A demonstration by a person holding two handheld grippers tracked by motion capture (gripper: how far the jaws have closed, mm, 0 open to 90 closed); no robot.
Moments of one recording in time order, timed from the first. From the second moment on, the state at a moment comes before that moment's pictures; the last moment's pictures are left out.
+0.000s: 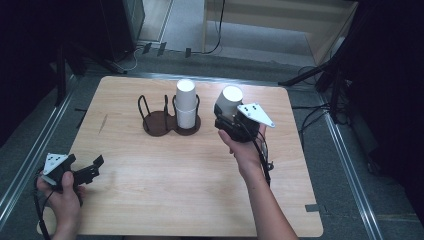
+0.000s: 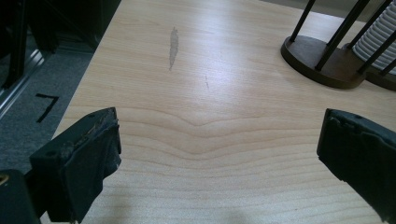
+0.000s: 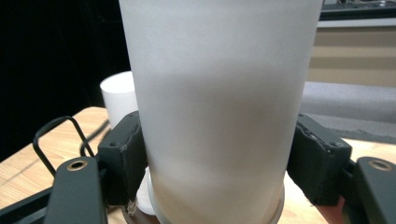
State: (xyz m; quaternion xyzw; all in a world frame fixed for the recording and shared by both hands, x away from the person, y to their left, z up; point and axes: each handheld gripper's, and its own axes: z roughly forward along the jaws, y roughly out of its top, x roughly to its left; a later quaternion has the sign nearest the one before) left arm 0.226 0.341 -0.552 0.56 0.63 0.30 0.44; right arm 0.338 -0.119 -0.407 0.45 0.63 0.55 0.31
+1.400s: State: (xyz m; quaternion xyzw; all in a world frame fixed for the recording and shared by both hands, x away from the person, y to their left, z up) left arm 0.219 0.316 -0.511 0.60 0.57 0.24 0.51; right arm 0.276 -0.177 -0.491 0.45 0.66 0.51 0.32
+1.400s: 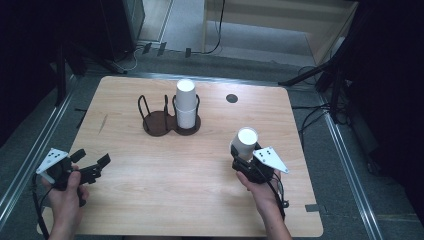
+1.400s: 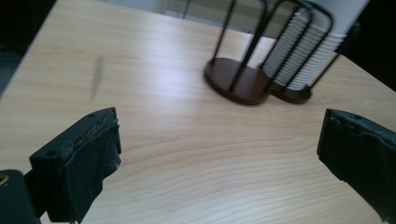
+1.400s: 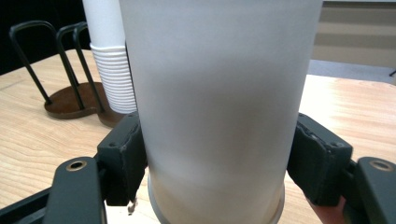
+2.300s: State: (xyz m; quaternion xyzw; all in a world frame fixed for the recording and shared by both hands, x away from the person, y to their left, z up) left arm 0.245 0.203 -0.458 0.68 0.44 0.18 0.56; right arm 0.267 -0.155 -0.502 0.46 0.66 0.50 0.32
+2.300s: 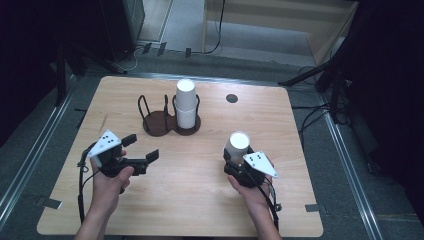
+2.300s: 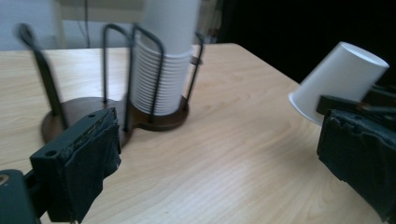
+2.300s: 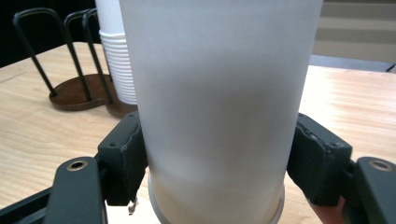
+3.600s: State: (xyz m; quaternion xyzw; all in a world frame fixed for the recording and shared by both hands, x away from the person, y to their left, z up) left arm 0.235 0.116 -0.474 0.78 0.34 0.13 0.50; right arm 0.228 -0.077 -0.530 0.31 0.76 0.49 0.30
